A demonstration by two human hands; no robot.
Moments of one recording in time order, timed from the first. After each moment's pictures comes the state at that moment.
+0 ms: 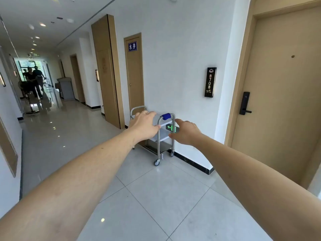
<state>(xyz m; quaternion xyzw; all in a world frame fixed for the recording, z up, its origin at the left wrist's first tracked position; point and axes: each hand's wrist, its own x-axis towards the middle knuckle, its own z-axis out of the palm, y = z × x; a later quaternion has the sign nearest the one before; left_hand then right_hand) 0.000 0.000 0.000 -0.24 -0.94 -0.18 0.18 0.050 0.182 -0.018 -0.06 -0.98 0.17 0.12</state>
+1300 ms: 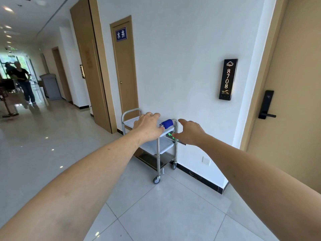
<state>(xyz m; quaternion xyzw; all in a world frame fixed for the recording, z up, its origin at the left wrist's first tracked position) -0.449 0.104 -0.008 -0.26 -0.94 -0.17 0.13 -0.396 0.282 -0.029 -0.09 -0.97 0.19 0.12</state>
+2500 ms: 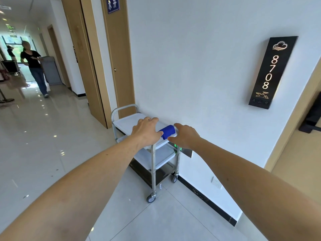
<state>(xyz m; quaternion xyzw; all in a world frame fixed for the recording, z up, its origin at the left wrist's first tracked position) -0.856 0.292 -0.076 -0.21 -0.96 -0.17 0.07 -0.818 0.464 -0.095 -0.07 -0.98 0.20 0.05</state>
